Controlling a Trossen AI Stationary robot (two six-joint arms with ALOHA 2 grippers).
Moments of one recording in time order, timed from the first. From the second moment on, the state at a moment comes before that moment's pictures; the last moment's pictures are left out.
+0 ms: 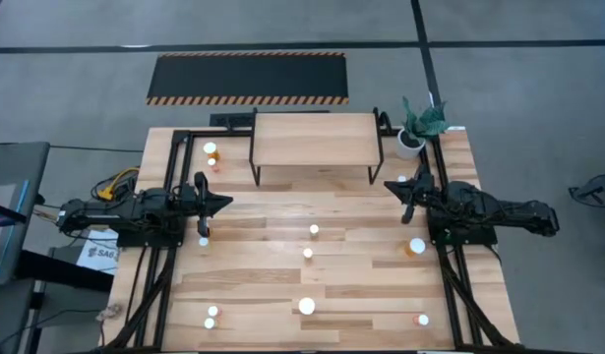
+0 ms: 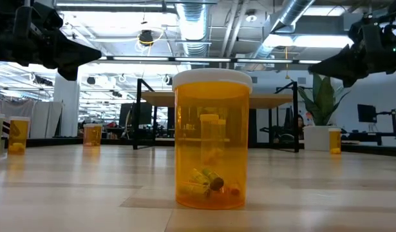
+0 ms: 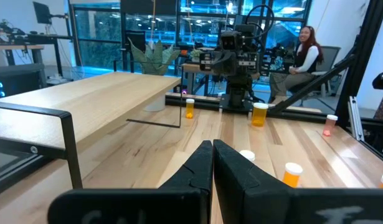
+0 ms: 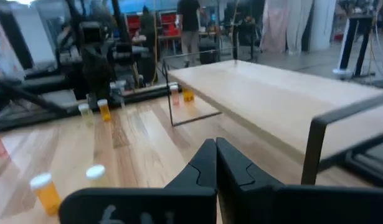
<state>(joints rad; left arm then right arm) -0.01 0.01 0.03 0.01 -0.19 -0.07 -0.09 0.01 0.07 -0.07 0.33 0.13</state>
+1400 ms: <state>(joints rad) -0.01 0.13 0.15 0.13 -0.36 -0.73 -0.09 0.39 0.35 0.07 0.22 0.13</state>
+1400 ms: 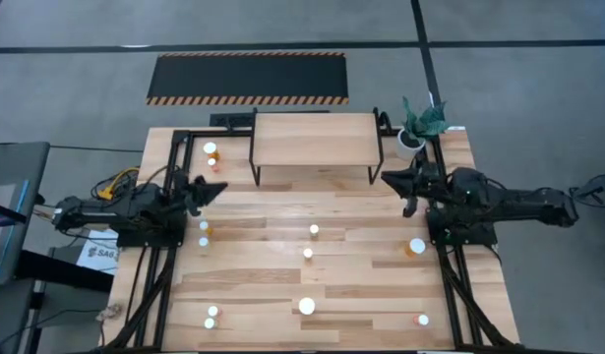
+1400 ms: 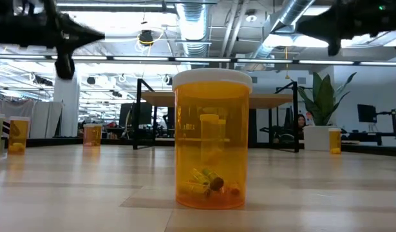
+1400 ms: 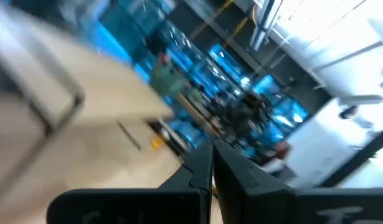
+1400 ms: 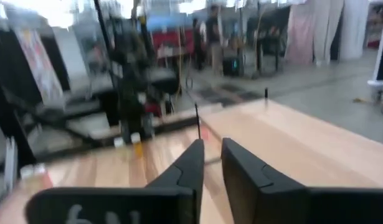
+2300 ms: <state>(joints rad) 0.11 0.86 0.64 -0.14 -0.30 0.14 0.21 1.15 1.18 -1.16 0.07 0.82</state>
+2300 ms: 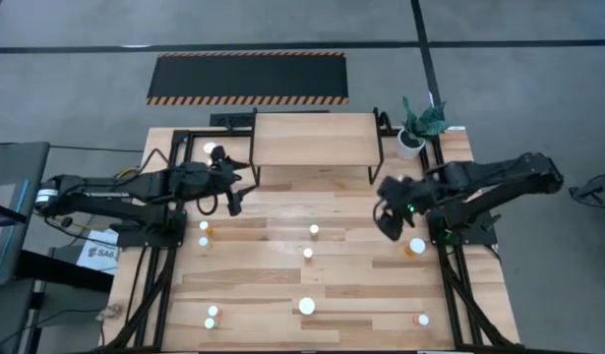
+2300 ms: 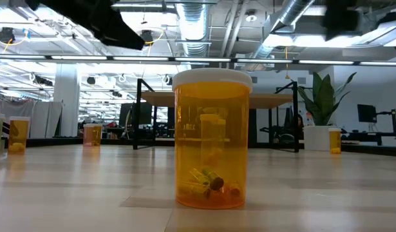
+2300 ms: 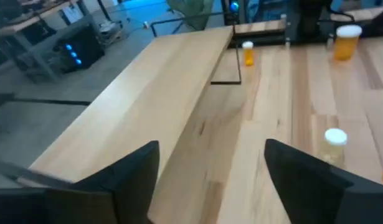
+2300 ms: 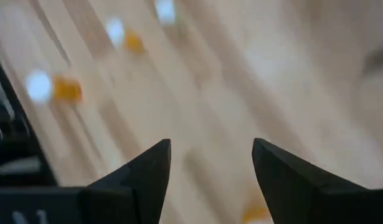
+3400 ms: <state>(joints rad) 0.12 0.95 0.64 0.07 -0.12 -0.01 0.20 1.23 0.91 -1.38 -0.20 1.11</state>
